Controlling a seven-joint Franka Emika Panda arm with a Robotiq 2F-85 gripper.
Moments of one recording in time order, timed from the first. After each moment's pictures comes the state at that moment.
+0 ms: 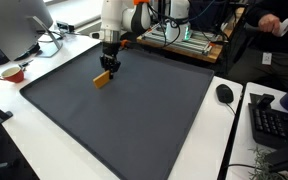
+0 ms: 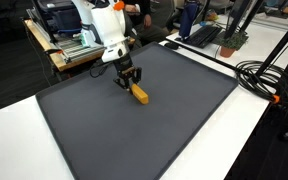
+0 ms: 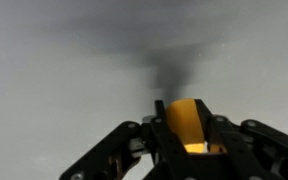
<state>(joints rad) -0.59 0.52 0.31 -2.41 -0.23 3.33 -0.02</state>
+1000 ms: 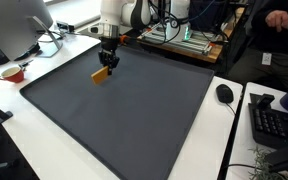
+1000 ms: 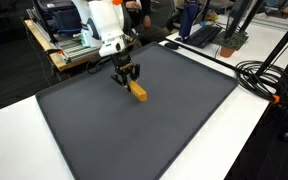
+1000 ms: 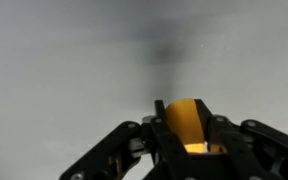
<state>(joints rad) -0.60 0.46 0.32 -2.44 -0.23 3.30 -0.02</state>
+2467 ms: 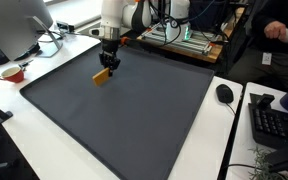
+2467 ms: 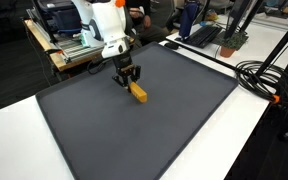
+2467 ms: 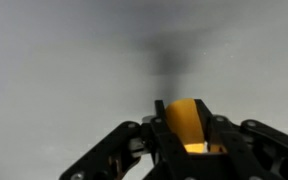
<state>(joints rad) -0.49 0.46 0.23 -2.43 -0.21 3.30 -0.02</state>
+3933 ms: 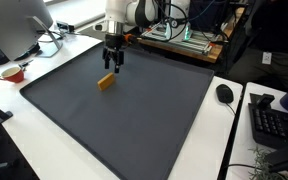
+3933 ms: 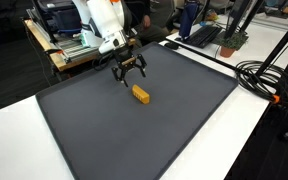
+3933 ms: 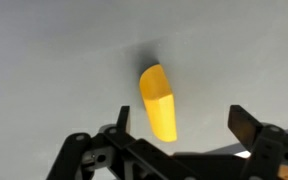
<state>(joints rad) -0.81 0.47 0.55 -2.51 -0.17 3.40 0.02</state>
